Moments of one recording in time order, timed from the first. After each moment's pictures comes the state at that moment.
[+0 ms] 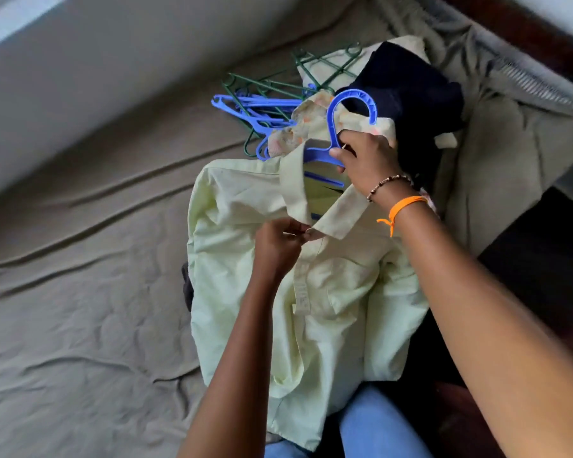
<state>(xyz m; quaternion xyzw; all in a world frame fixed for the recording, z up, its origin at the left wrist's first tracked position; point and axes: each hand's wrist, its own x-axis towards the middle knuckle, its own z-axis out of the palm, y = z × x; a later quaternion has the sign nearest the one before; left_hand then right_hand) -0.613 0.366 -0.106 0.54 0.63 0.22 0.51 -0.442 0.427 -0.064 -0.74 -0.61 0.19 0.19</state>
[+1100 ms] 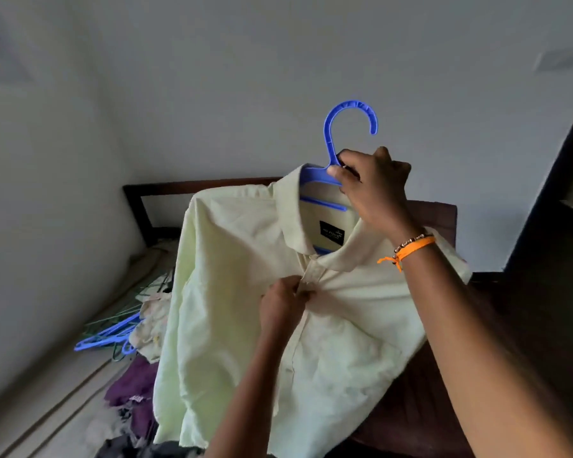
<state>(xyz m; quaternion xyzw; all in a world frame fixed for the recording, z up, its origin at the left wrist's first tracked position) -0.522 0.023 0.136 0.87 0.26 0.21 0.35 -0.426 -0.096 0.297 -0.81 -0.37 -0.28 0.36</state>
